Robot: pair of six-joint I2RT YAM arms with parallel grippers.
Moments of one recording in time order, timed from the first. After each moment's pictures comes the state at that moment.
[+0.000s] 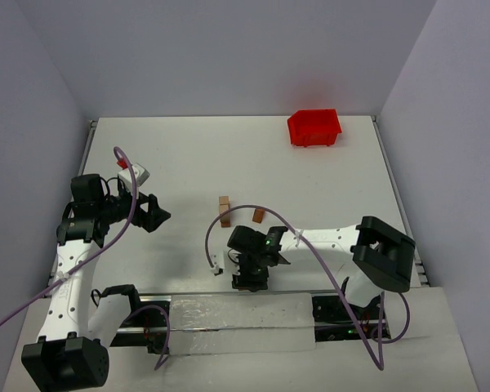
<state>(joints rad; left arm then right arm) 0.08 0.86 0.80 -0.62 0.75 0.36 1.16 1.56 0.84 -0.52 -0.30 -0.44</state>
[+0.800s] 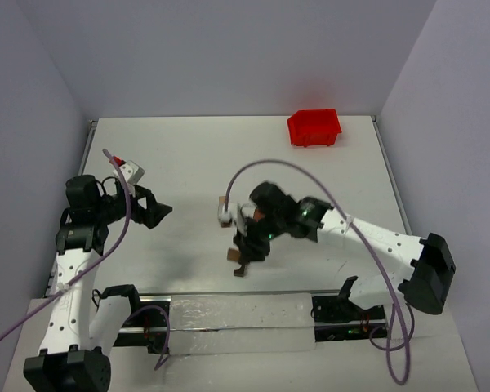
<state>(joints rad) 0.08 0.81 0.77 -0.50 0.79 0.25 0.99 1.28 1.01 -0.64 -0.53 -0.27</state>
